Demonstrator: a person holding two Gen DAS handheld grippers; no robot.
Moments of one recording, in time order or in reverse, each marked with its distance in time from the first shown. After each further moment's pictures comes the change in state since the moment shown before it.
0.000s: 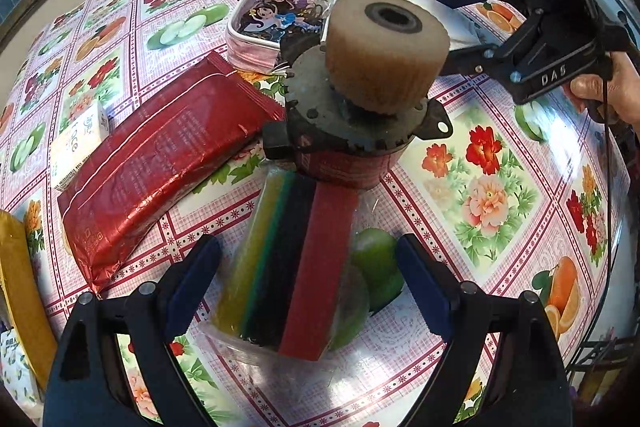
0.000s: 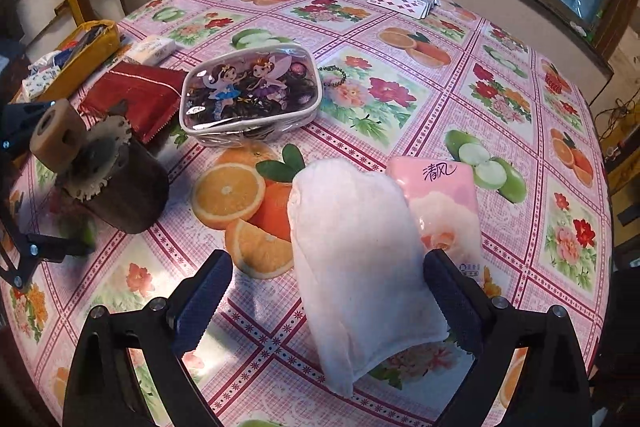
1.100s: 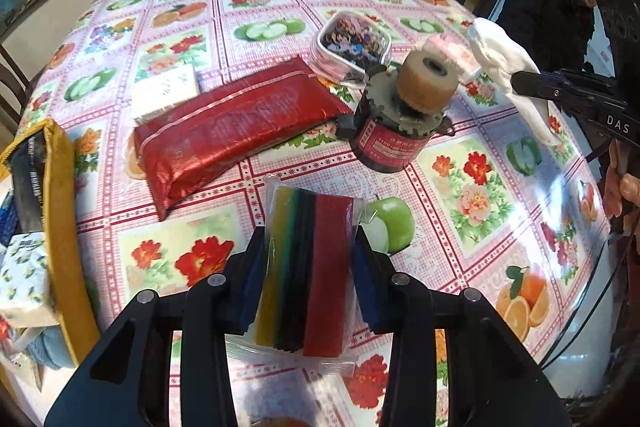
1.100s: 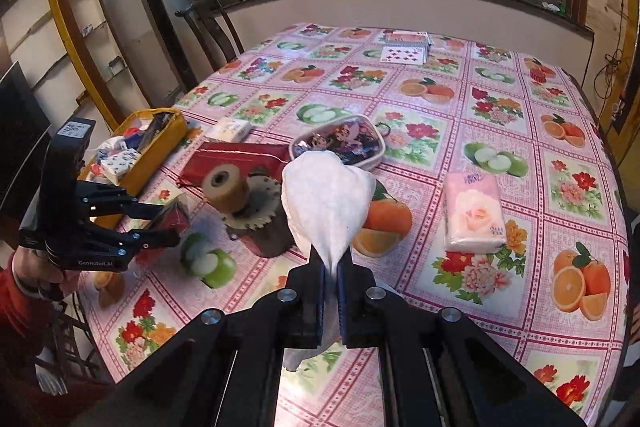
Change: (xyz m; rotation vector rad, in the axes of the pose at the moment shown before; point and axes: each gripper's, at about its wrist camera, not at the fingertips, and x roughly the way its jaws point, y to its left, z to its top) left arm -0.064 0.033 -0.045 -0.209 -0.112 0.011; right arm -0.107 0.042 -0.021 0.223 -0.229 0.173
